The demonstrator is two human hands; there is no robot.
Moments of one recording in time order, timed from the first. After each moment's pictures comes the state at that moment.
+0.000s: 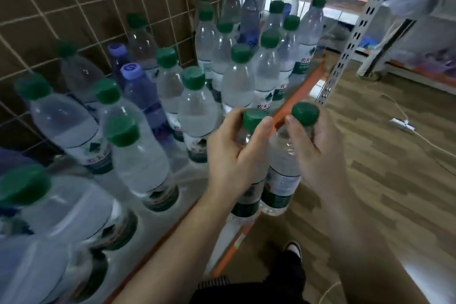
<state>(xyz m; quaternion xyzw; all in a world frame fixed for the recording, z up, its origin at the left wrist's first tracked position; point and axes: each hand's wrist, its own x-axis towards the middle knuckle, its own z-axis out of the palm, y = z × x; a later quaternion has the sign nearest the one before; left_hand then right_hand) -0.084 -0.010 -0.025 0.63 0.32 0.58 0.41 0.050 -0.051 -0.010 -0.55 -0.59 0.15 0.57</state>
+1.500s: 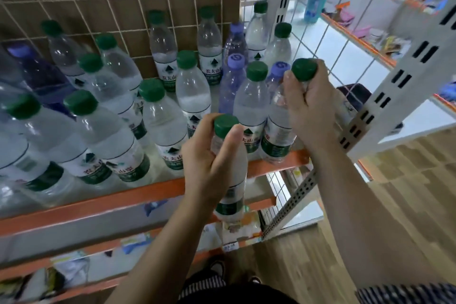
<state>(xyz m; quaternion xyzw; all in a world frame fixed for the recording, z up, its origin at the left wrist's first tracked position) 0.232 0.164 -0.021 0.51 0.55 0.65 0.13 0.367 0.299 0.010 -0.35 -0.74 0.20 0.54</state>
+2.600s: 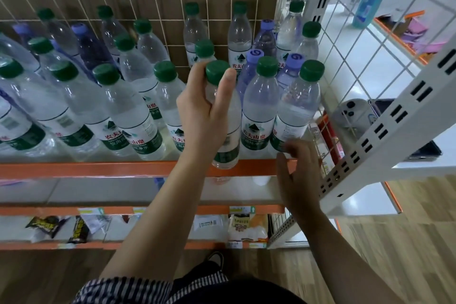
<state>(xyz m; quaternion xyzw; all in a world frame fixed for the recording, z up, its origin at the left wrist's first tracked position) 0.231 0.197 0.014 0.43 0.60 0.67 -0.04 0.400 0.253 -0.105 -0.35 -0.78 0.20 0.47</state>
